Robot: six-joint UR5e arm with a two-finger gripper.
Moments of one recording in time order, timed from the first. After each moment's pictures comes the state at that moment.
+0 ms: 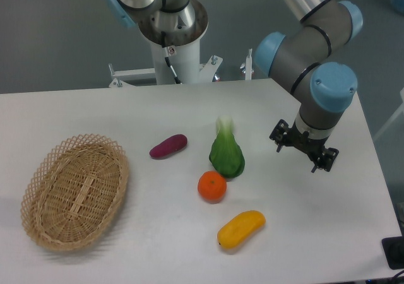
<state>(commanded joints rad) 2.68 -2.02 -1.52 -1.15 1.57 1.33</state>
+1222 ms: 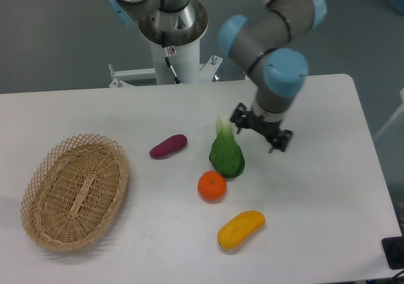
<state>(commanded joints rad) 2.52 -1.81 -1.84 -1.15 1.53 1.16</state>
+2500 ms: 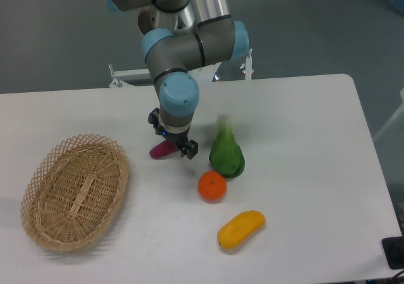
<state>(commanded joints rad) 2.29 -1.84 -2.01 -1.02 1.49 1.07</state>
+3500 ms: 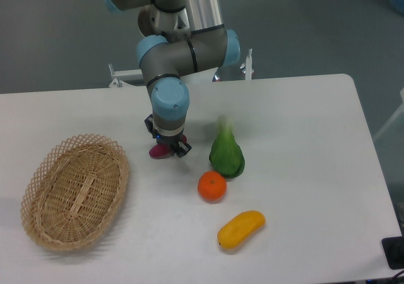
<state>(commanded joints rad) 2.28 -1.83 -2.04 -0.95 1.51 0.99</state>
